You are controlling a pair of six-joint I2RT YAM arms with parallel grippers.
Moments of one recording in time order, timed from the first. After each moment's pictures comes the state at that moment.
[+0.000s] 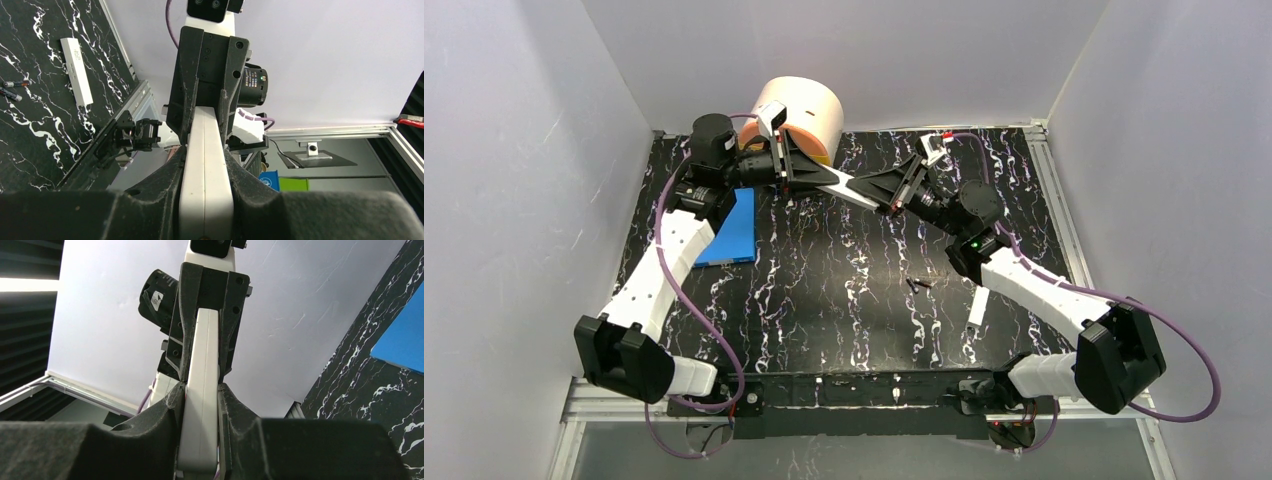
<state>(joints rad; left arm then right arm) -0.29 1.35 1.33 -0.14 1.05 -1.22 0.63 1.29 0.88 0.75 -0.49 1.44</state>
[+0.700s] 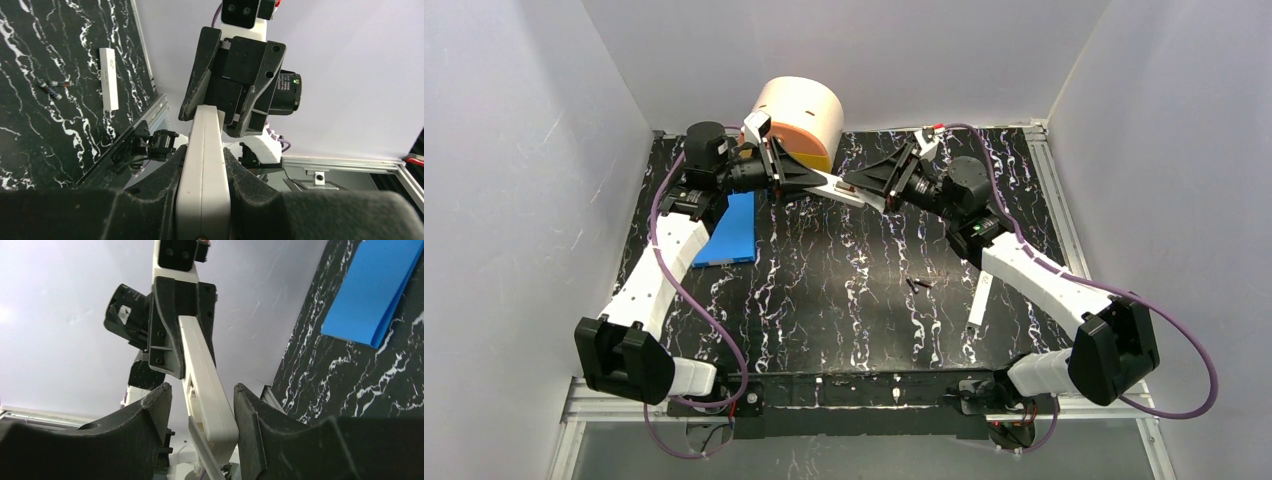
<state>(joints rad) -0.23 1.34 1.26 -0.19 1.00 -1.18 0.60 1.34 1.02 0.43 -0.51 1.36</state>
